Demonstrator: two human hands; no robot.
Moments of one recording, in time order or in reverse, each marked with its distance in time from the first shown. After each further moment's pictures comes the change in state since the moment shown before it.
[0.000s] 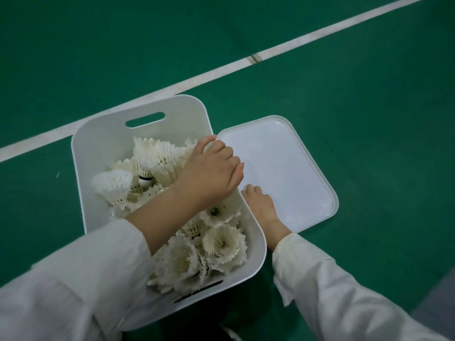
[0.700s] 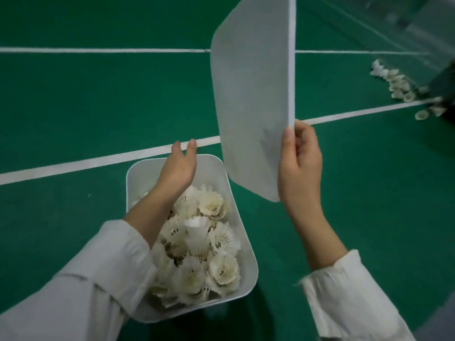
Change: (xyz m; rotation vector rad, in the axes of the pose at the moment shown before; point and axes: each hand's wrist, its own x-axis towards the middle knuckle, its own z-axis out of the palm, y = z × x) left_hand -0.003 -0.059 -0.114 -0.961 0.153 -0.977; right_hand -0.091 -0.036 -0.268 1.049 0.977 -0.155
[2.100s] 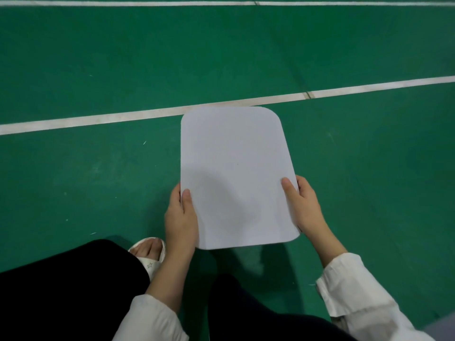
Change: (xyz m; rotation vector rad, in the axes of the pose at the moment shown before) left_hand -0.147 -0.156 -0.012 -0.246 0.393 -0.132; right_hand -0.130 0.105 0.022 -0.058 -0.461 0.571
